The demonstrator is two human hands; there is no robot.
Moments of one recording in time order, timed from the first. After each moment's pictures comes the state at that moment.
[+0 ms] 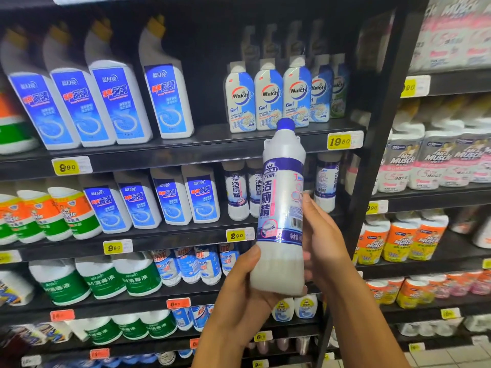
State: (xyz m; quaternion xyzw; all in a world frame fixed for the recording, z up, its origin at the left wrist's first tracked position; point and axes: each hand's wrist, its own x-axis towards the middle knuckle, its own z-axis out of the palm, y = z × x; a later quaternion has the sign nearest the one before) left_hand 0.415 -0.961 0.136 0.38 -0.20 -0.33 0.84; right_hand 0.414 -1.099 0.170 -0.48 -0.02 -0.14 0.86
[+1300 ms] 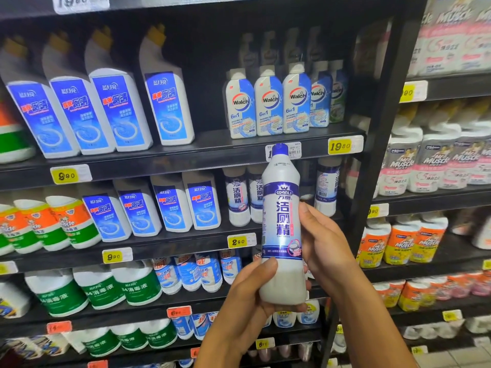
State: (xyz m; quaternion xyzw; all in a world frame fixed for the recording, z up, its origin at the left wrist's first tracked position) left_hand 0.429 -0.954 0.121 0.48 -0.20 -0.31 0.80; right_hand 0.425 -1.108 0.157 -0.55 0.00 -0.15 0.82
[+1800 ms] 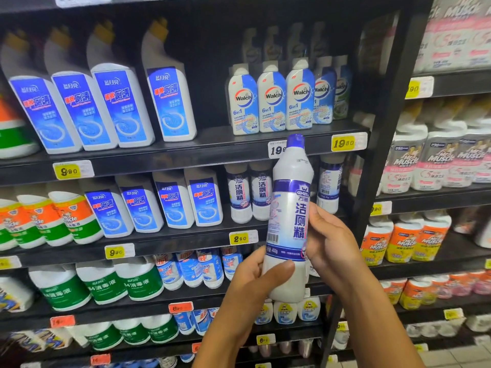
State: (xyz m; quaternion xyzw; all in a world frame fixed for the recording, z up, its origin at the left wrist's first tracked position) left_hand 0.432 -0.951 0.124 0.61 -0.26 -0.22 0.72; right_hand 0.427 -1.114 0.152 -0.50 -0.02 -0.14 0.85
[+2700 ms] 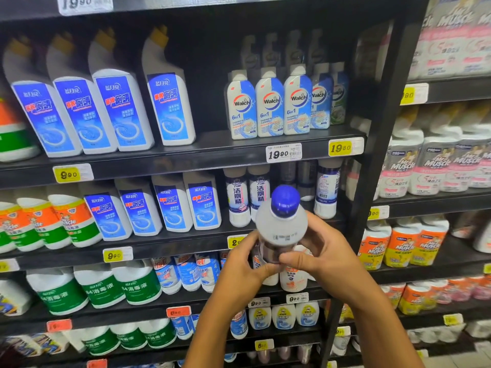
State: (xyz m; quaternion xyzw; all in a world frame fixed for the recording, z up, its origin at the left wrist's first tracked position) left_hand 0.473 -0.957 0.114 0.74 -0.31 -0.01 0.60; right_hand 0.405 -1.122 0.157 -0.72 -0.17 -0.14 0.65
